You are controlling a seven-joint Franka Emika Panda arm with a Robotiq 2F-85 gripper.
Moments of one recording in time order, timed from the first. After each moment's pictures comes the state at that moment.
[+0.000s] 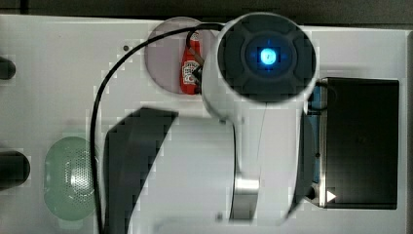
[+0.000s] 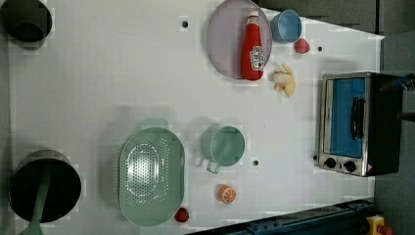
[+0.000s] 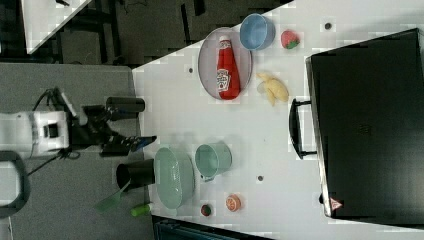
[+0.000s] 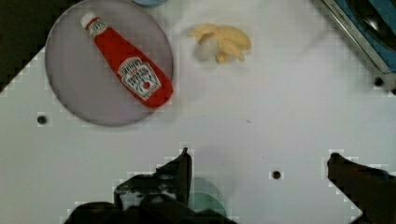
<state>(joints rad) -0.12 -0.03 0.08 -1.75 0.02 0.14 -0.05</state>
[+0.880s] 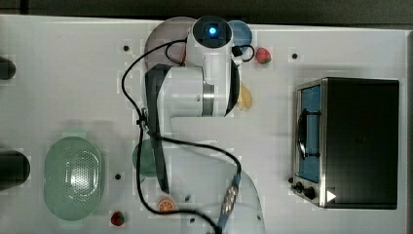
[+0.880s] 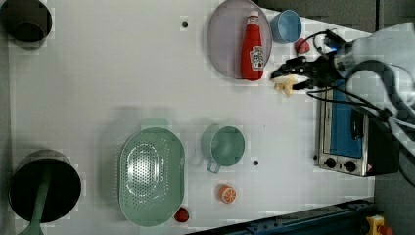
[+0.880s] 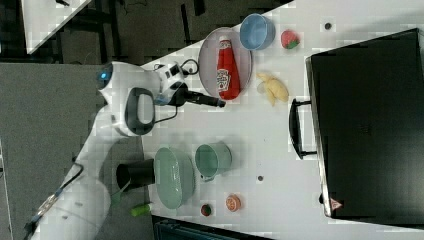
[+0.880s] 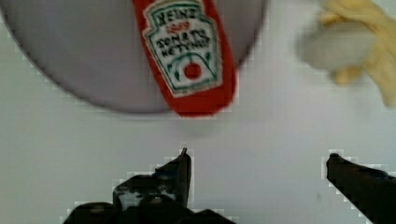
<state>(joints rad) -0.10 0.50 0.14 -1.79 0.00 0.55 -0.47</state>
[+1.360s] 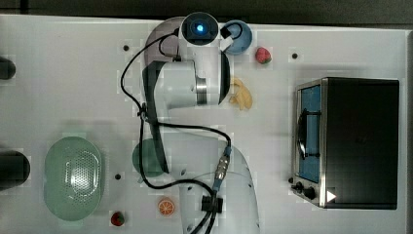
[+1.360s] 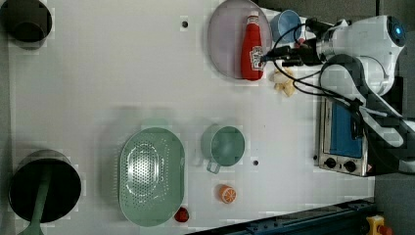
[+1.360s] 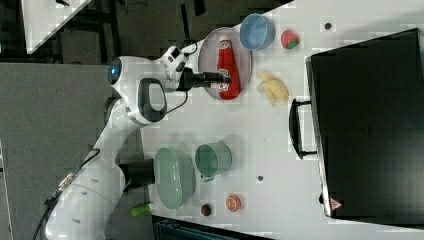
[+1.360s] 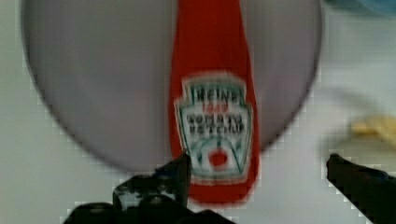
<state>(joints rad) -0.08 0.64 0.15 -1.67 -0.09 0.70 -0.62</state>
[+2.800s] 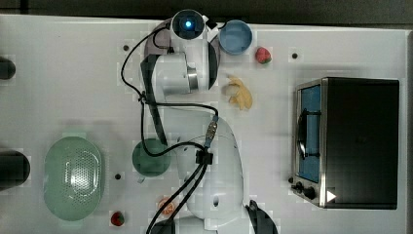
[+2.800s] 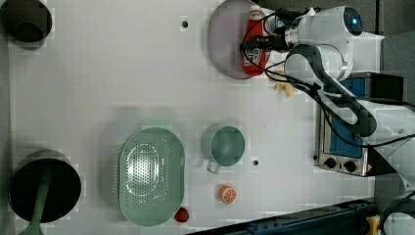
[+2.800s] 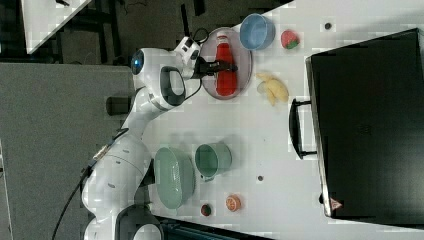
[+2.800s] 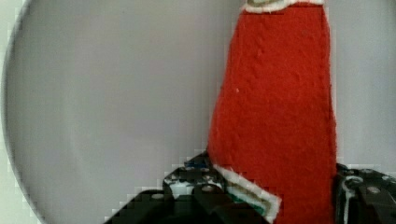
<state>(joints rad) -0.03 0.92 0.15 -1.43 -0.14 0.77 -0.63</state>
